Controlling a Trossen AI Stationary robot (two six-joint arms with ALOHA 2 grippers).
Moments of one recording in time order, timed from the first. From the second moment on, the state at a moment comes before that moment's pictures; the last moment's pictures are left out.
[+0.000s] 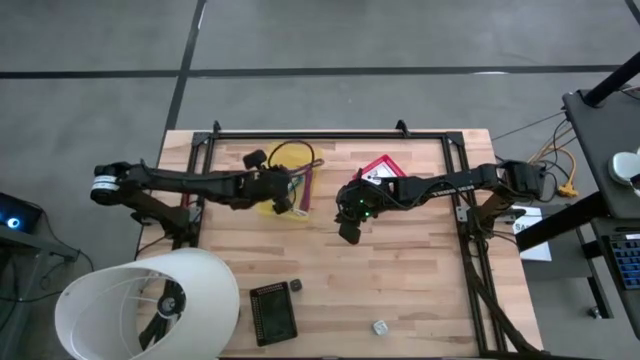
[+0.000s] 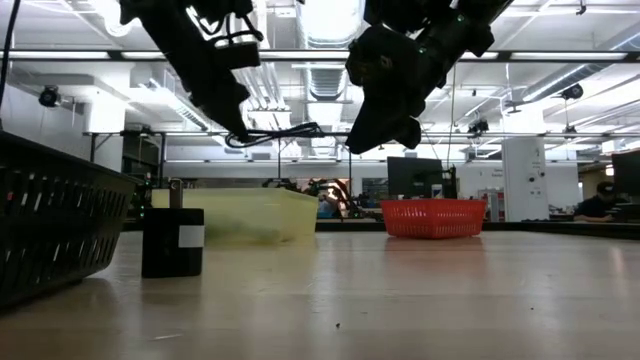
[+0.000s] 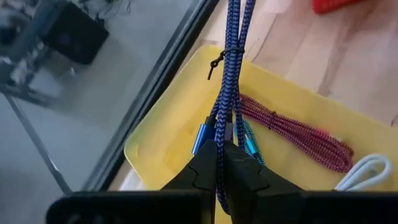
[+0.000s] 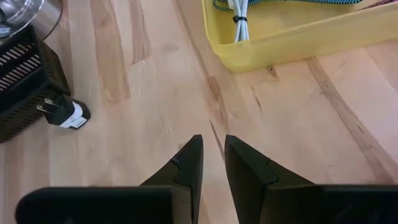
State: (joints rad) left arm 0.08 1.33 0.94 -0.49 -0.68 -0.09; right arm -0.04 1.63 1.05 -0.26 -0.06 0.40
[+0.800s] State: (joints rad) left arm 0.15 1.37 0.93 -0.54 -0.59 -0.26; right arm -0.04 1.63 1.05 -0.36 -0.06 0.36
